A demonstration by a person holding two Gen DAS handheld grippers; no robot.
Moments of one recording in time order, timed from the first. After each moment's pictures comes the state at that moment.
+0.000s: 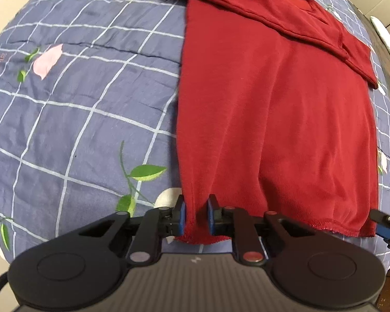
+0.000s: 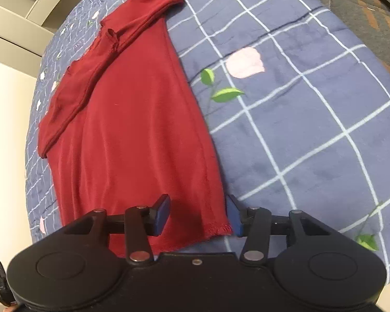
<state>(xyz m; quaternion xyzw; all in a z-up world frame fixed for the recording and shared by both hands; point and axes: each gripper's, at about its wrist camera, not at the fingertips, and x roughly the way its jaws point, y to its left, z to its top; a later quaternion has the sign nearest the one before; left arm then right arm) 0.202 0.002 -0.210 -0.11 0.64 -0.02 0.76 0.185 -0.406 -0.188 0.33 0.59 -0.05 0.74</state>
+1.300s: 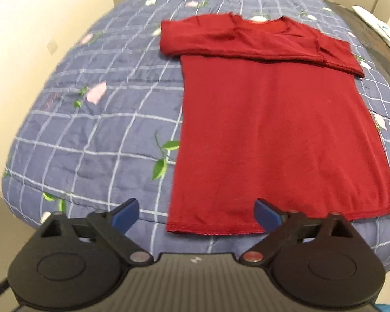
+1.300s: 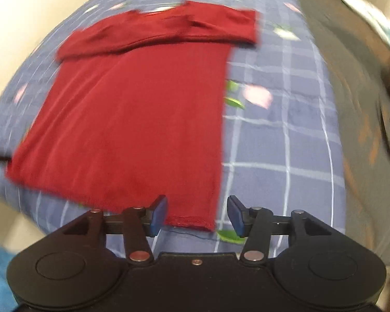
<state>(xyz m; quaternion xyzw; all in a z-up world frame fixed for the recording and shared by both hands) 0.101 -0.034 -0.143 0.02 0.55 0.02 0.84 0.107 -0.359 -0.138 -0.06 0.56 0.11 0.82</state>
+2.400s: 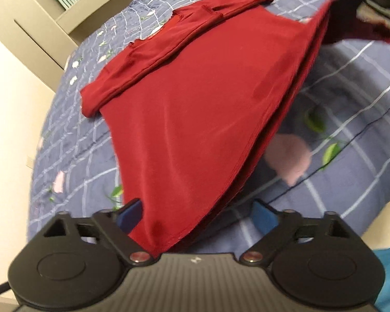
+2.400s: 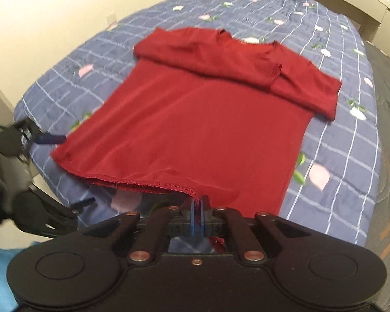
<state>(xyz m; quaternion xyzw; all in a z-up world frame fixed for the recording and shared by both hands) 0.083 -0.132 -0.201 0.30 0.47 -0.08 0.83 0.143 -0.316 -0.092 -0.10 0.51 0.22 0.82</state>
